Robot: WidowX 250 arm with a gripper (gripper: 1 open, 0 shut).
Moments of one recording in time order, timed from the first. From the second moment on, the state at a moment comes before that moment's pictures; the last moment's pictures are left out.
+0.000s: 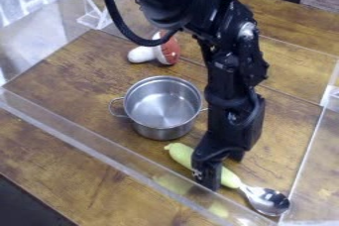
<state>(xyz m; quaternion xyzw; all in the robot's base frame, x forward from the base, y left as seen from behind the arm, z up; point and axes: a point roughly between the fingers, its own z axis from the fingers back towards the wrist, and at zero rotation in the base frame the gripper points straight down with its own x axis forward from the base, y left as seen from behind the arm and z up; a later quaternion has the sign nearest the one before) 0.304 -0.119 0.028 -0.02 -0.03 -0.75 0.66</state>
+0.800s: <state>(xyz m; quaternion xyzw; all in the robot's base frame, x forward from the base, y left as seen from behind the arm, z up) 0.325 -0.152 0.028 0.00 -0.04 -0.75 0.67</state>
